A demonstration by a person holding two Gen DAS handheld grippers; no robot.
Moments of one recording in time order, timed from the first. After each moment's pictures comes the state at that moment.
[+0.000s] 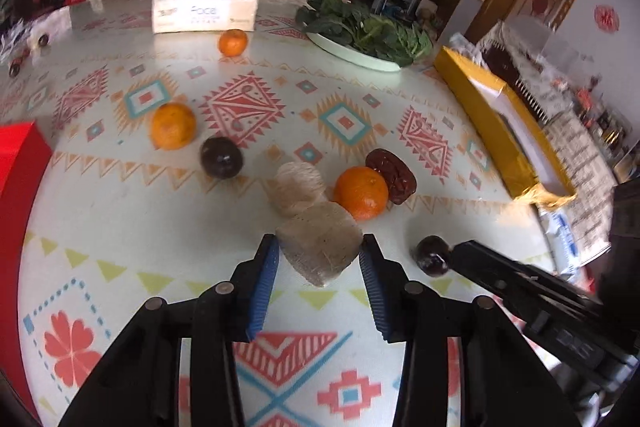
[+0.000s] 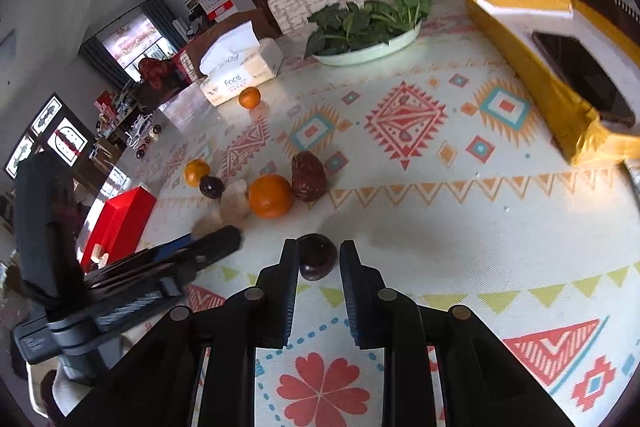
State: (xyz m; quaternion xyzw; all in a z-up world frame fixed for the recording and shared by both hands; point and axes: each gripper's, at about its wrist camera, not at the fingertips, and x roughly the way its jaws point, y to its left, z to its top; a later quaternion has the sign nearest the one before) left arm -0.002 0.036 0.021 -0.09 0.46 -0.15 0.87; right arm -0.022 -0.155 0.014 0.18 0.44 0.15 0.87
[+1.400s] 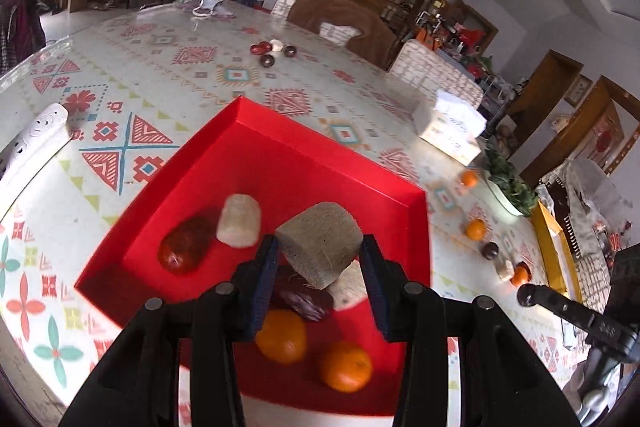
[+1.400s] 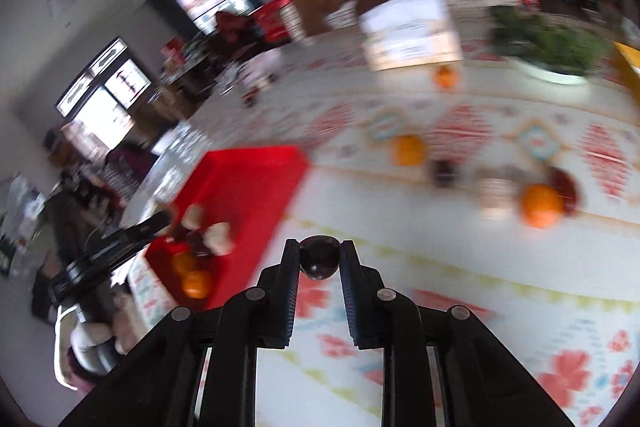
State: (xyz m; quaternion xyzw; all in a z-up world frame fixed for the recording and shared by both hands) left arm -0.088 0.359 0.059 -0.23 0.38 0.02 0.90; right arm -0.029 0.037 0.073 0.12 0.45 0.30 0.83
